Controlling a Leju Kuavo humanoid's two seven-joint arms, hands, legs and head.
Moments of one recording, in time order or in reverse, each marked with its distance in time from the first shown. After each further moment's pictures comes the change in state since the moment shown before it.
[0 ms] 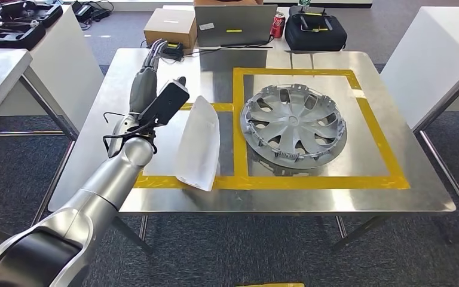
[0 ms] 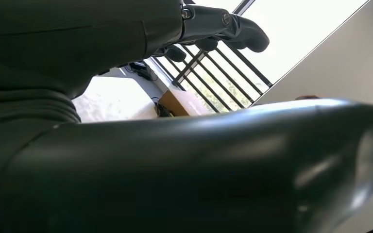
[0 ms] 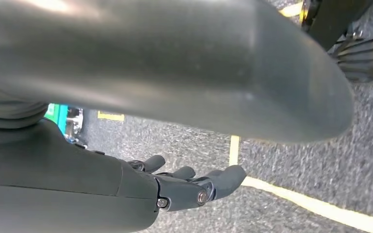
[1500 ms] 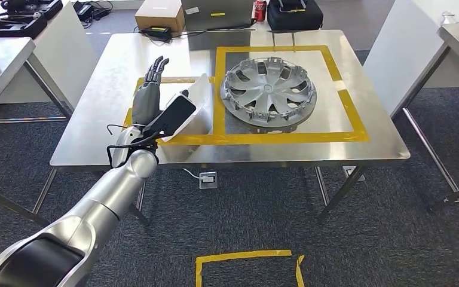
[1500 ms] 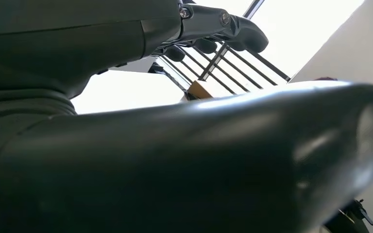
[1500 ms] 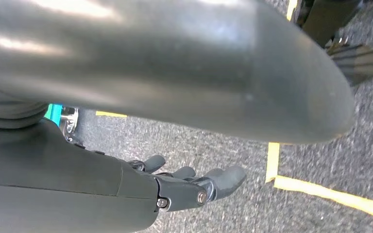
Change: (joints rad) left arm 0.044 0.020 -0.048 0.015 -0.057 0.056 0.096; right arm 0.000 0.008 -0.008 0.000 0.007 0.012 -0.023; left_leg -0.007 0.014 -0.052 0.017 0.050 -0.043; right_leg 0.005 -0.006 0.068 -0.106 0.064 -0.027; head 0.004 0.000
